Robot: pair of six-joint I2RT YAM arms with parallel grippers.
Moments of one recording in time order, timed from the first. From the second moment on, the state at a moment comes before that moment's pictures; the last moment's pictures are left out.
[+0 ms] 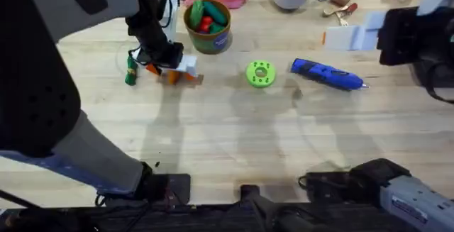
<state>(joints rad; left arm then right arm) -0.08 1.81 1.23 -0.99 0.05 0.07 0.27 0.93 1.17 -1.05 0.07 0.16</state>
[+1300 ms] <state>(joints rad) -0.10 1.70 1.70 -1.09 0.20 -0.01 0.27 0.93 1.17 -1.05 0.07 0.16</state>
